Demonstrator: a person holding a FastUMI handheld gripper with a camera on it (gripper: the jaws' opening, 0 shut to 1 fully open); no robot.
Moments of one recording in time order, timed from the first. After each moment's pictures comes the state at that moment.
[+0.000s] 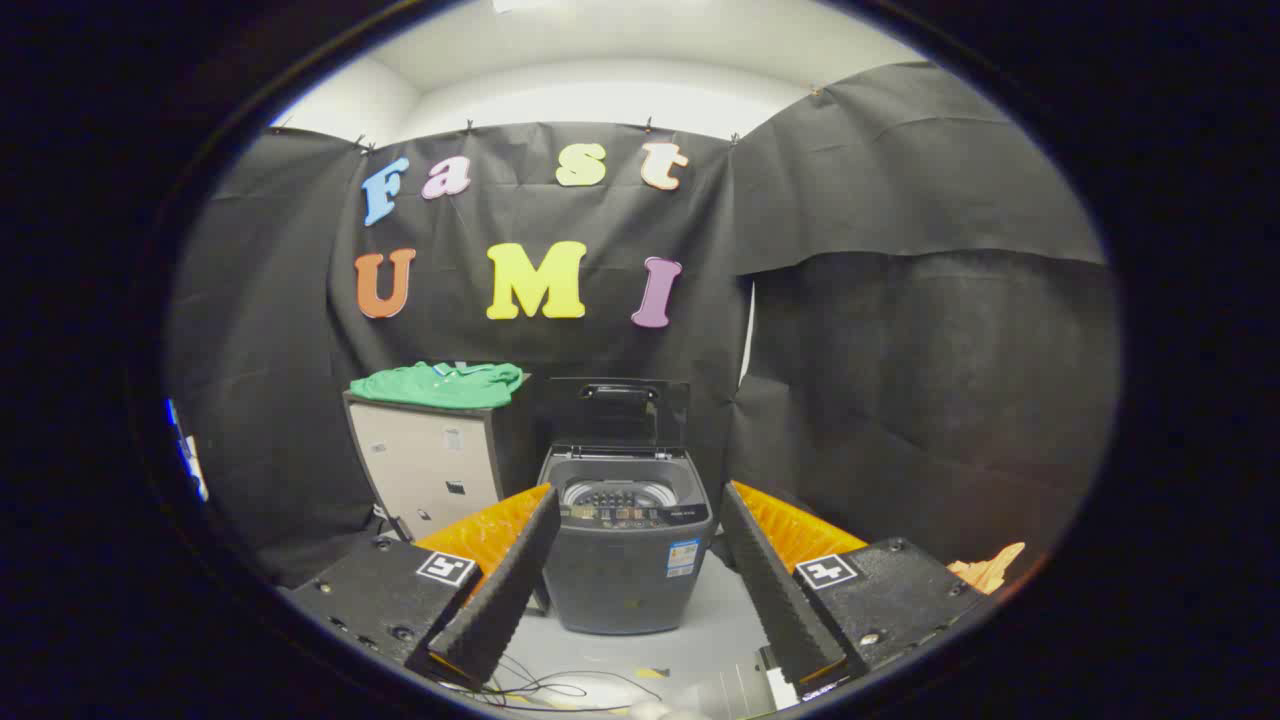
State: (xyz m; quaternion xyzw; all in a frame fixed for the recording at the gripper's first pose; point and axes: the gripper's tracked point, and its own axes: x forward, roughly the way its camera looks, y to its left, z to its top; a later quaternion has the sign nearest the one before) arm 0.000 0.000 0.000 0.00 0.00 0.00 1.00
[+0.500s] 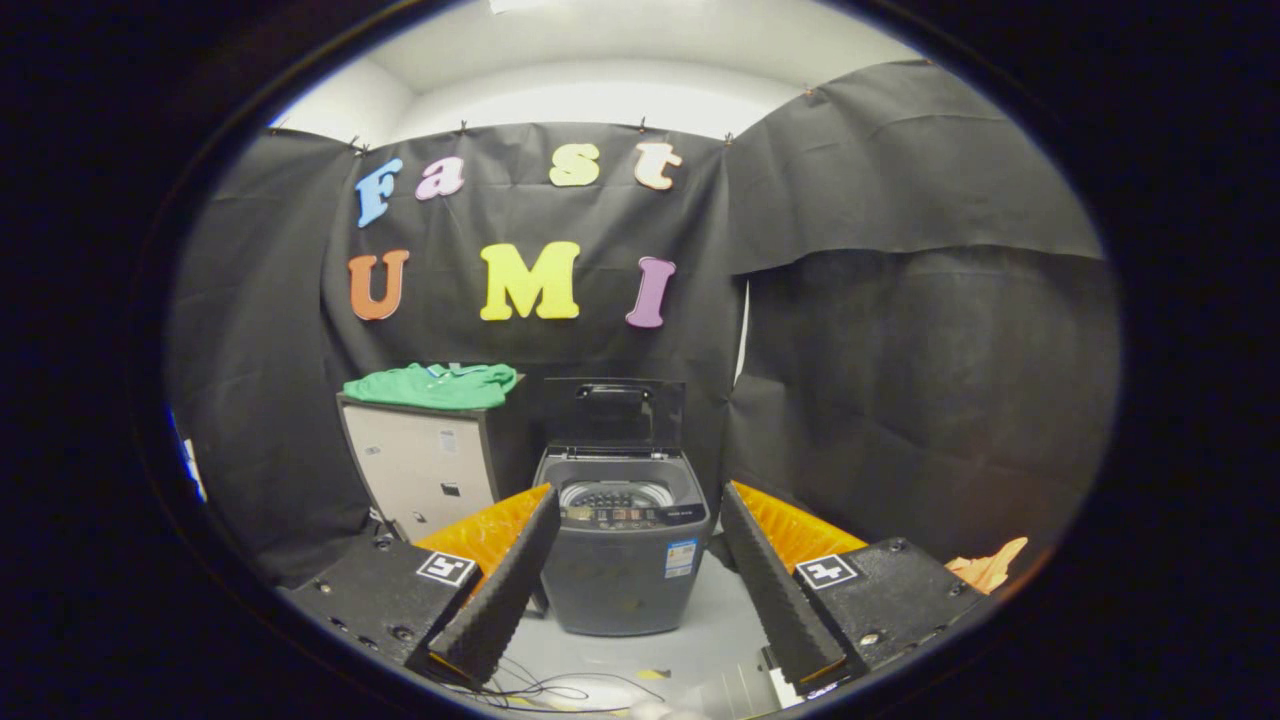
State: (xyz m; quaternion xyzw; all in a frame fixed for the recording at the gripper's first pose) arm 0.001 0.000 0.000 0.01 0.00 -0.01 1.00
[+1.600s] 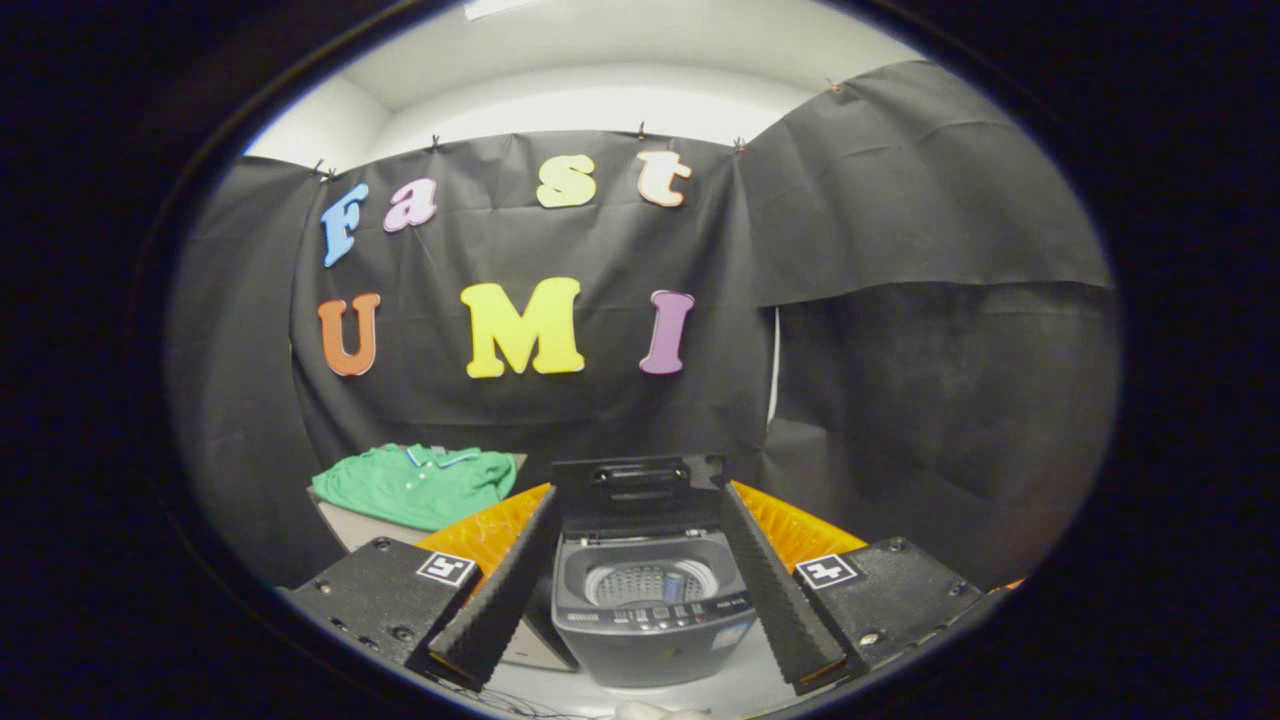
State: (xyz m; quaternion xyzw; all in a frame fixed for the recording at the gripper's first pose) arm 0.201 0.077 0.154 0.03 -0.04 0.01 1.00
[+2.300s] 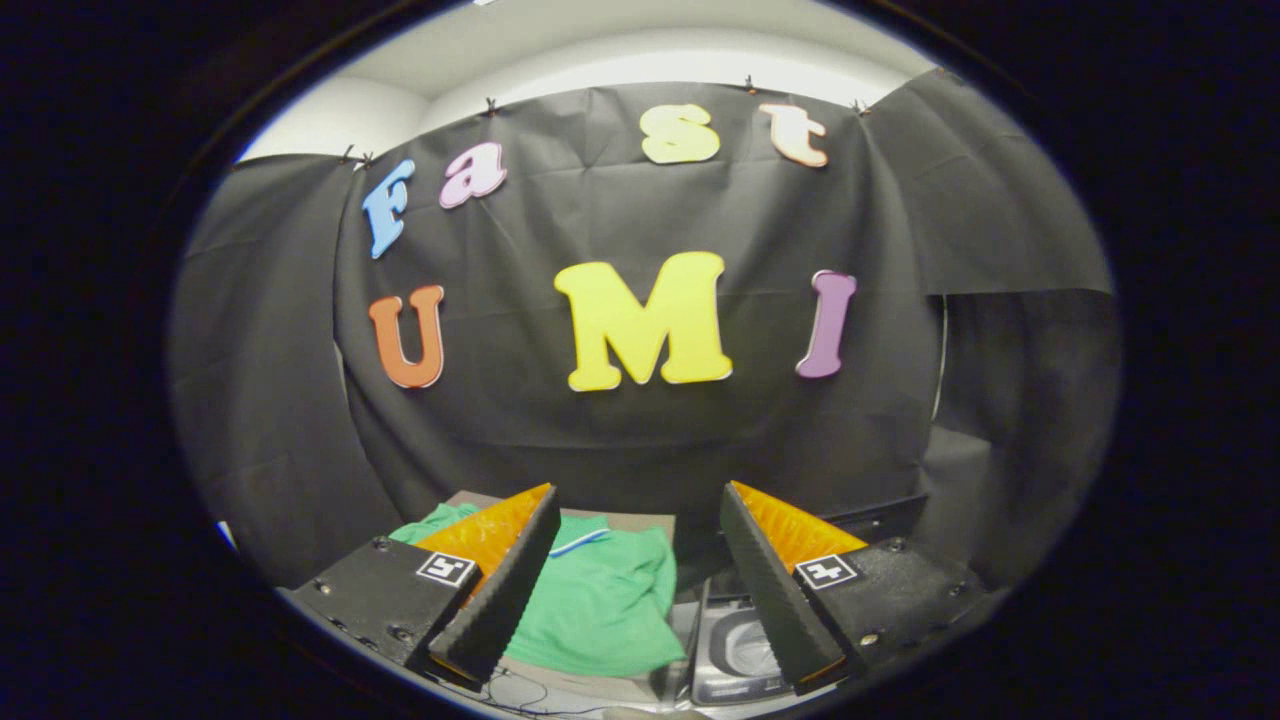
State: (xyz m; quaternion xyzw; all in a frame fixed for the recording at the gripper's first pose) arm 0.402 0.313 0.210 0.03 0.02 0.14 0.99
